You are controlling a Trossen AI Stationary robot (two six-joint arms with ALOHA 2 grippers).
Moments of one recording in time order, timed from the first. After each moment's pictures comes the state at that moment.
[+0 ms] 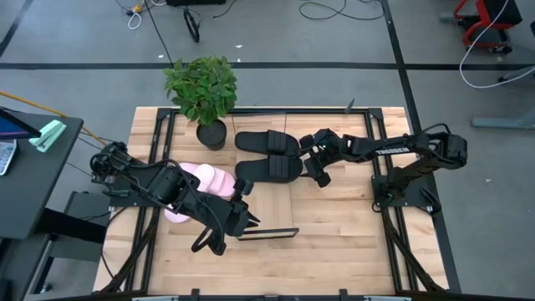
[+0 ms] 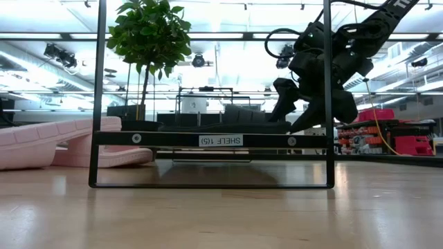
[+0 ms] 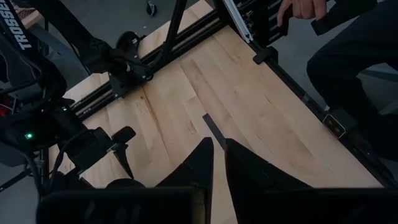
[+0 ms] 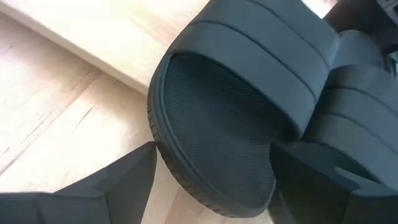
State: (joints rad) left arm -0.49 1.66 1.94 -0.95 -0.28 0.22; right arm -0.34 1.41 0.62 0.05 -0.29 -0.81
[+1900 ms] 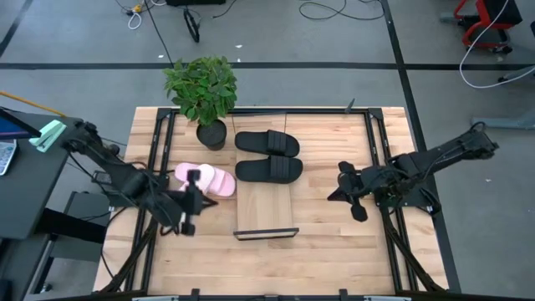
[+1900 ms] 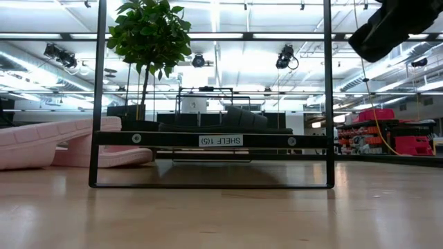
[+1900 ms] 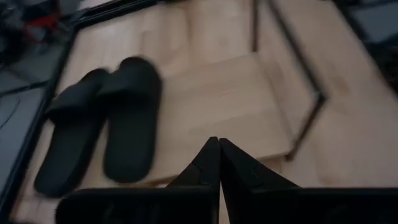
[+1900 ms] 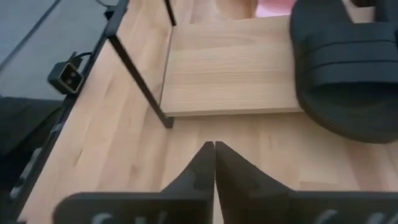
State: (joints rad) left arm -0.65 1.06 0.99 -0.70 -0.61 -0.24; right arm 0.32 0.80 0.62 -0.46 0.08 0.28
